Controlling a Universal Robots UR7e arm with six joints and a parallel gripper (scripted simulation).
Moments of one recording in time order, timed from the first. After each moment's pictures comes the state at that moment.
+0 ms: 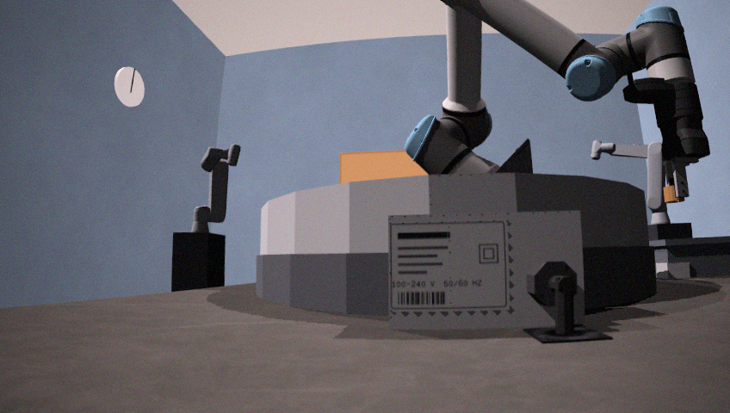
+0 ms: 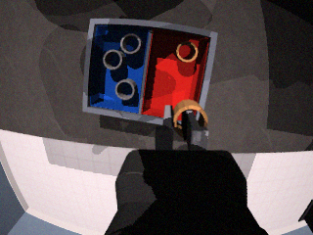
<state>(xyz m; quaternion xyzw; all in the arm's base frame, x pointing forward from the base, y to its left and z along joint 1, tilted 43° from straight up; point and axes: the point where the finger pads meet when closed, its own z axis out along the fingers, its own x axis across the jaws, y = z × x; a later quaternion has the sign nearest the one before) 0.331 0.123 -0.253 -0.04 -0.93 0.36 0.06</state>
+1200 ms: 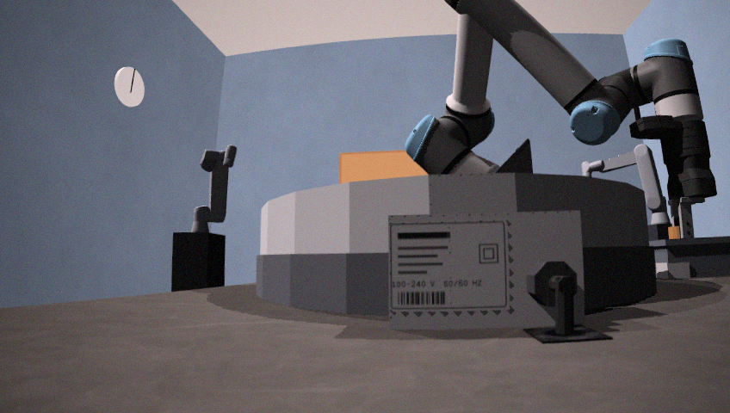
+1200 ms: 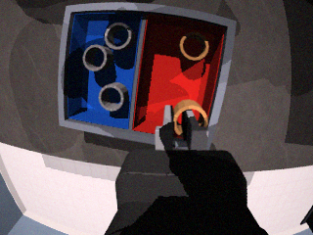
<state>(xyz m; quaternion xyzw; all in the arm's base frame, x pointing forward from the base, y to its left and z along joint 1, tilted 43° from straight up) 0.322 0.078 -0.303 -0.04 -0.93 0.36 0.06</state>
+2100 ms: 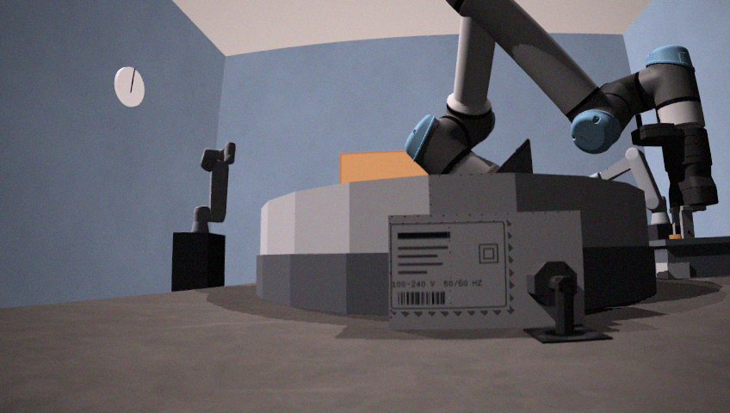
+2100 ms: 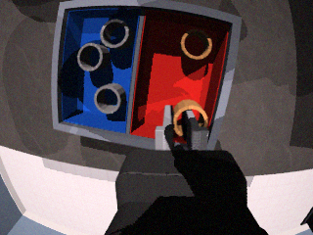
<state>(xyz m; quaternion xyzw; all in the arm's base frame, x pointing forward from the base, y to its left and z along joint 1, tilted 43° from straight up) 0.320 0.070 -0.313 -0.04 -0.93 0.36 0.06</state>
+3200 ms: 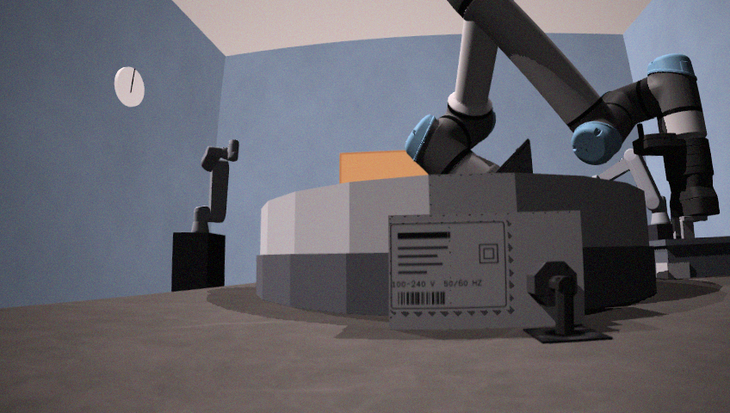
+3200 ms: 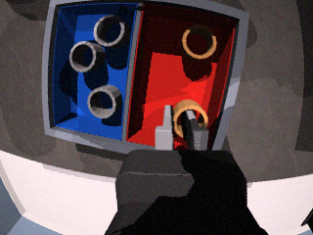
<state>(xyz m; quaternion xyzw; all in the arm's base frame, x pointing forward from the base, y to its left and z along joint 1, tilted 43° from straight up) 0.318 0.059 -0.325 -0.04 -0.93 0.36 0.06</state>
